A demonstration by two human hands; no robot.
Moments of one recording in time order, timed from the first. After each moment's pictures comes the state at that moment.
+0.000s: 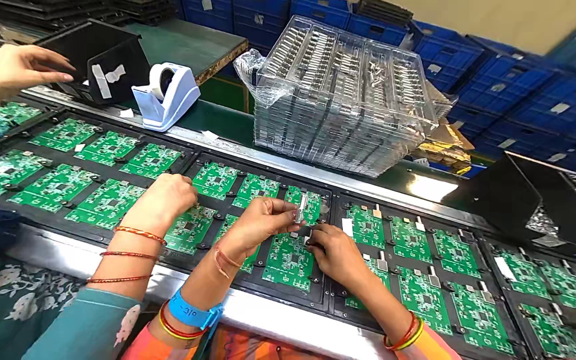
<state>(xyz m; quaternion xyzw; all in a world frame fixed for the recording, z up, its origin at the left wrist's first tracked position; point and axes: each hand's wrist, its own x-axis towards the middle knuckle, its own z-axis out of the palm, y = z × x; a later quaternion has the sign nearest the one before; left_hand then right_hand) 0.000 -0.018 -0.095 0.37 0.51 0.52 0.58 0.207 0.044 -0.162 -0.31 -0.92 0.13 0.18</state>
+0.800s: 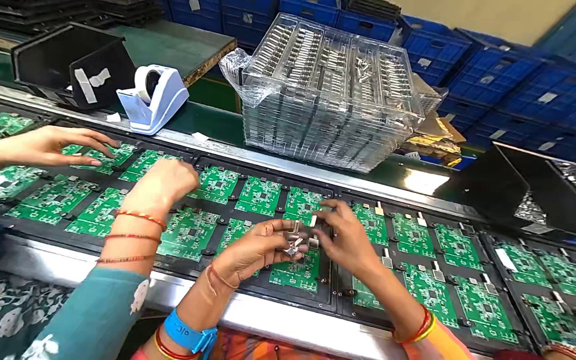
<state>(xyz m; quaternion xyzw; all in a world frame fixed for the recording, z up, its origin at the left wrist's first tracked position) 0.011 -0.036 -0.122 0.29 0.42 0.47 0.72 0.218 0.050 -0.132 -0.32 -0.88 0.19 0.30</state>
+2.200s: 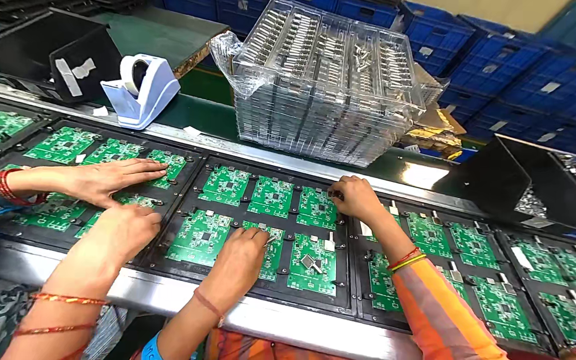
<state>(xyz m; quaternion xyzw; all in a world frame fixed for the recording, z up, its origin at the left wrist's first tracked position) 0.009 -0.059 -0.164 0.71 0.66 0.24 0.08 0.235 0.169 -0.140 -0.42 -0.91 0.07 0.03</state>
